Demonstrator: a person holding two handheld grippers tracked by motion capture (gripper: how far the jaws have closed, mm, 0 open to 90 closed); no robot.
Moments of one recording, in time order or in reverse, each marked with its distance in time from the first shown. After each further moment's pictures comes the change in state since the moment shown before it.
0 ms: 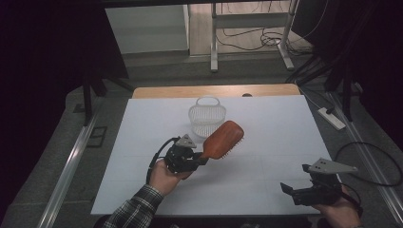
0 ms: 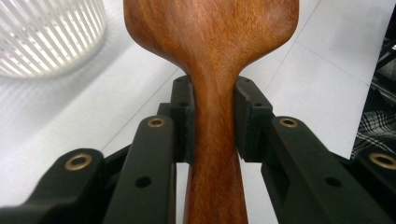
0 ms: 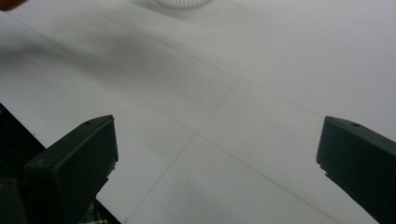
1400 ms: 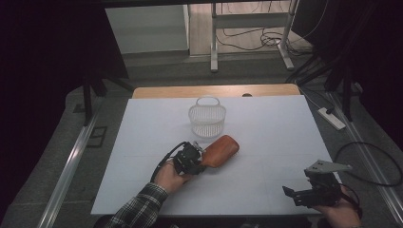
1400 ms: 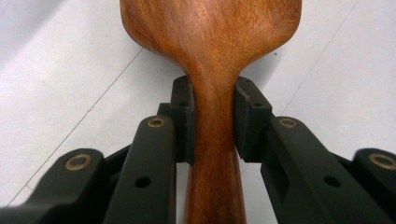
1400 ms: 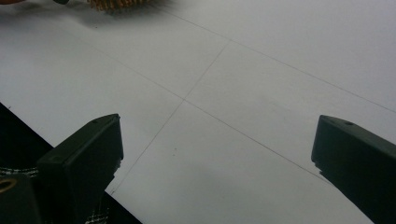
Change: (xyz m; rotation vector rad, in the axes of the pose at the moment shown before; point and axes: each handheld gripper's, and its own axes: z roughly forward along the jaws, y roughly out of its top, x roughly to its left) left arm 0.013 -0.009 0.053 0.305 0.067 -0.012; right arm -0.006 -0.009 0.006 0.141 -0.036 0.027
